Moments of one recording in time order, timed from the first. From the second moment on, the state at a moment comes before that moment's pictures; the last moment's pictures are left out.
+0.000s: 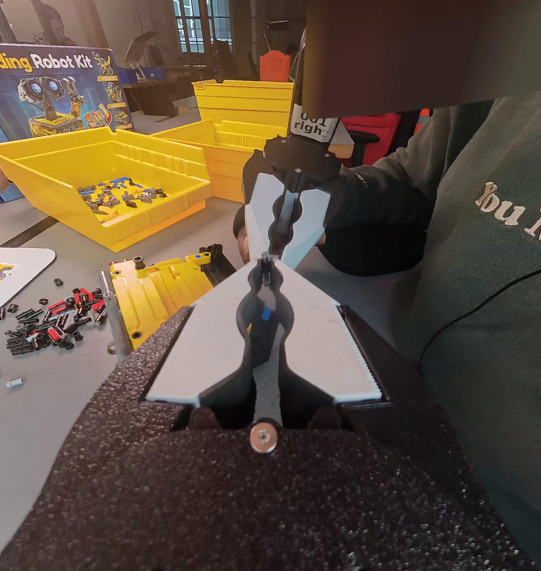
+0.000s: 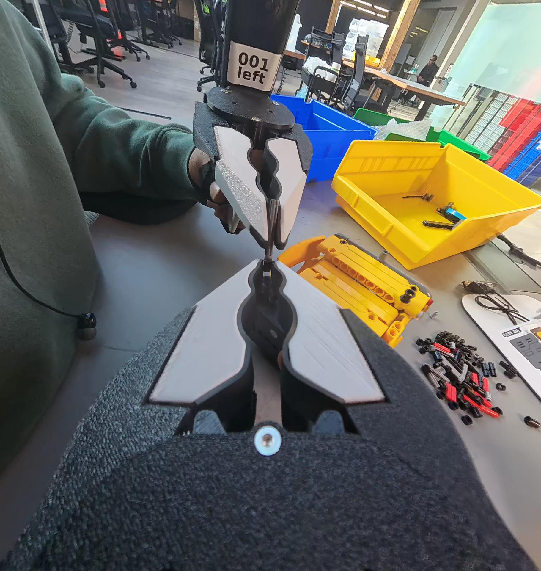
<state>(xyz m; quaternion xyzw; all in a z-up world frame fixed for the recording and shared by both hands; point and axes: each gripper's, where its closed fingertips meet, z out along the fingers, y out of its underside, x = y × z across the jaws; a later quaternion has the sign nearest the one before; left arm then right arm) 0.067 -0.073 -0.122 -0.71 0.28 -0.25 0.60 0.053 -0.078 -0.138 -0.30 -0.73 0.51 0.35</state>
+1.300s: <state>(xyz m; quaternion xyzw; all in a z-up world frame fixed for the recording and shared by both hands) 0.054 -0.058 -0.119 -0.72 0.16 -0.34 0.58 0.058 -0.066 -0.145 -0.31 -0.75 0.45 0.37</state>
